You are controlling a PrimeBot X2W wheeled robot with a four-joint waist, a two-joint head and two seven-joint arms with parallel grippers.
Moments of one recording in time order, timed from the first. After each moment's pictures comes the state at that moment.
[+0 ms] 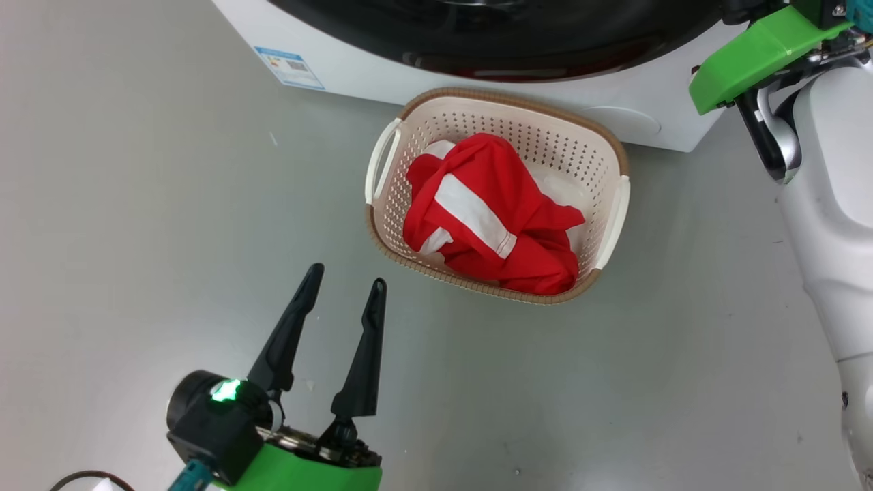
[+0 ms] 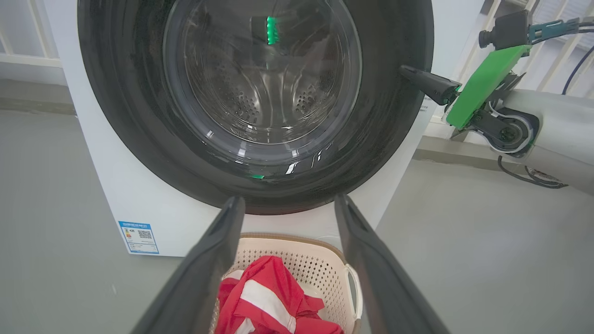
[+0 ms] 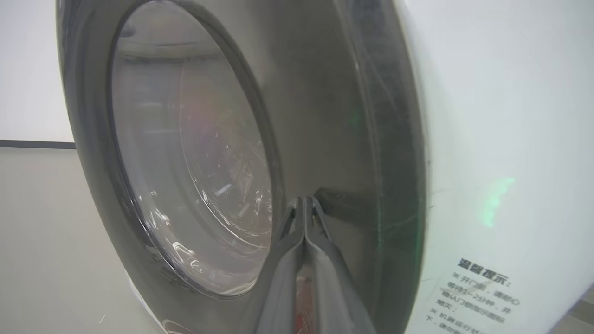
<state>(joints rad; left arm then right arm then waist) -0.17 0.04 -0.29 -0.08 -0.28 -0.03 -0.25 -1.06 -0.19 0.18 0.73 0.13 0.14 -0.26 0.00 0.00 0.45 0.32</state>
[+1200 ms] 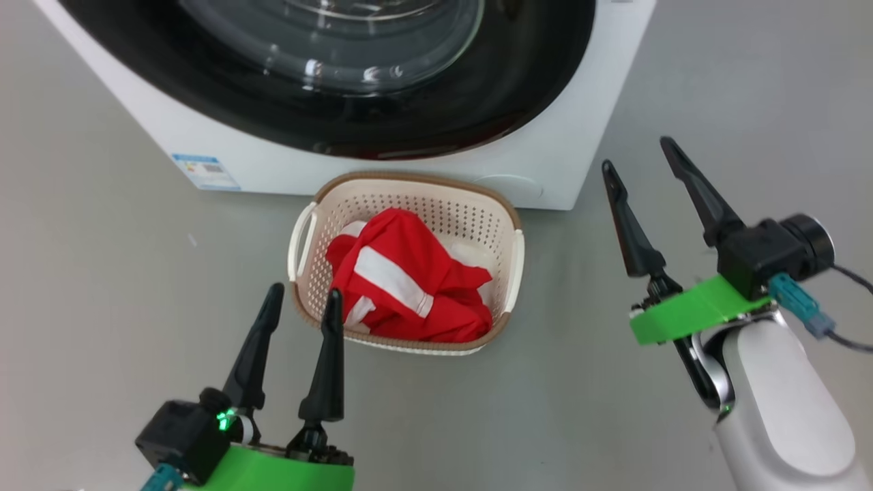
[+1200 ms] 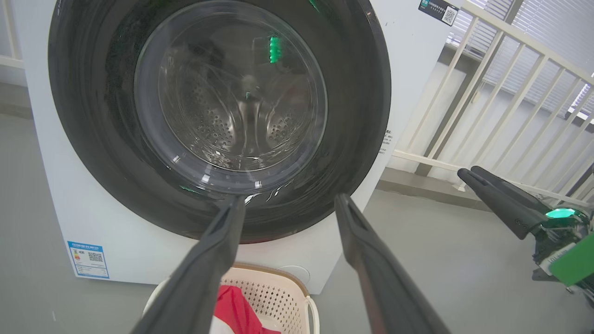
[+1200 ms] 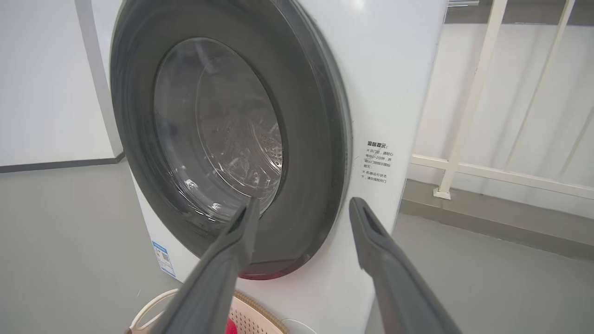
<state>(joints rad) -0.13 0.04 -0.23 -0.05 -0.38 0.02 -0.25 -0.43 -0.07 0.10 0.28 0.13 0.13 -0.26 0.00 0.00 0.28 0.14</state>
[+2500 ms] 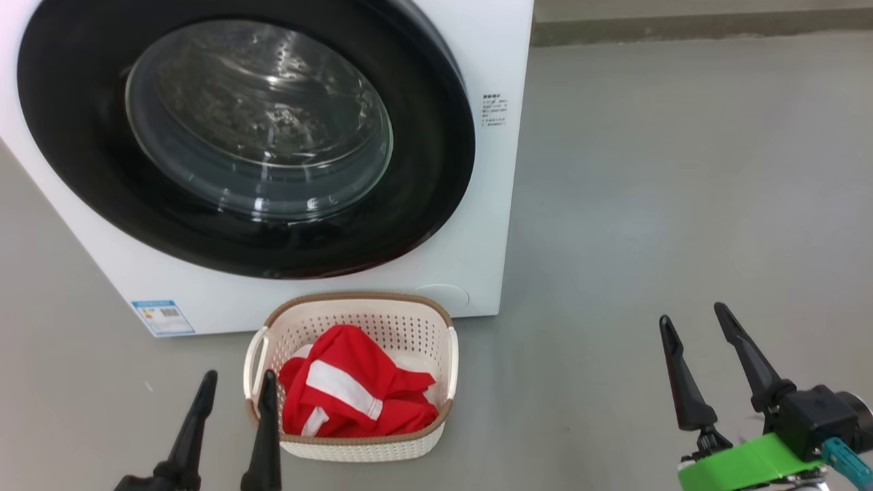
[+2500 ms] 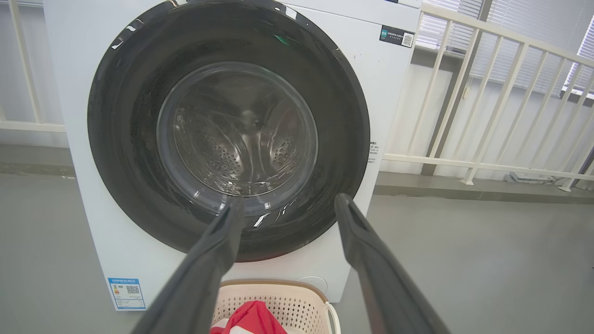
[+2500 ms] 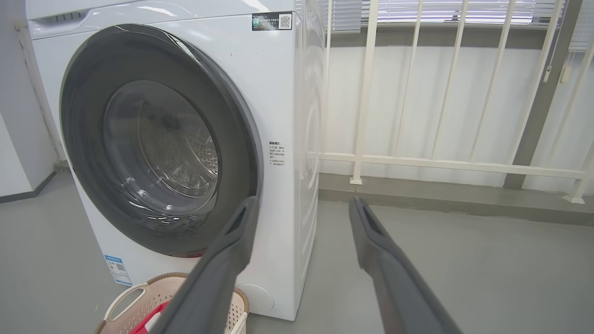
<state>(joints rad) 0.07 0.04 -0.05 0.00 -0.25 -0.03 -0.25 0.03 -0.05 -0.03 0.08 0.17 0.13 -0.26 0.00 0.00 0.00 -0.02</state>
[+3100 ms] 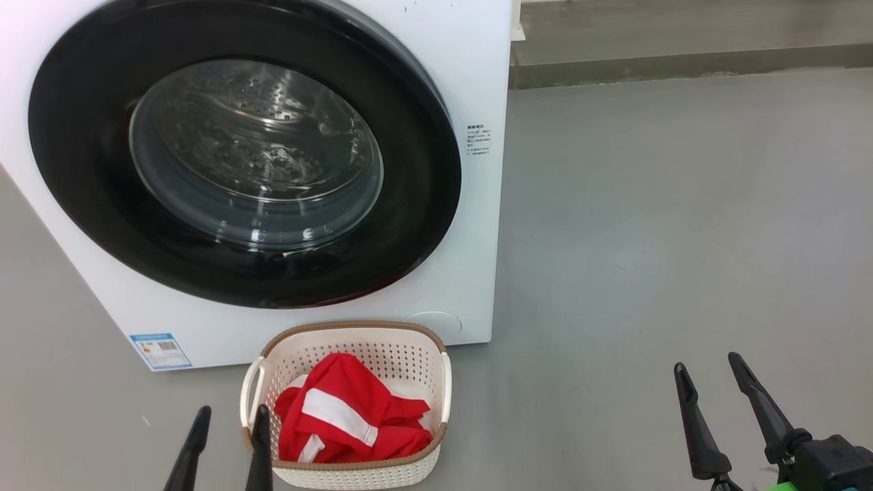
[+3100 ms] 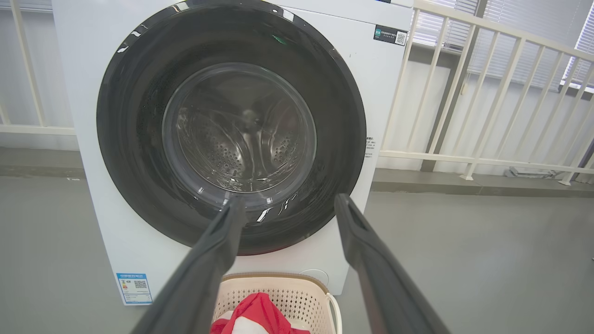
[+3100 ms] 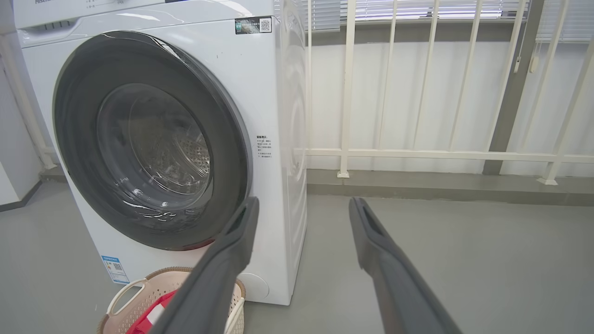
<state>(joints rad) 0.13 0.05 -0.02 0.00 -0.24 -0.04 -0.25 0.16 -0.04 -0.05 0.02 0.18 0.13 -0.26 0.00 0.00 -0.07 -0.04</state>
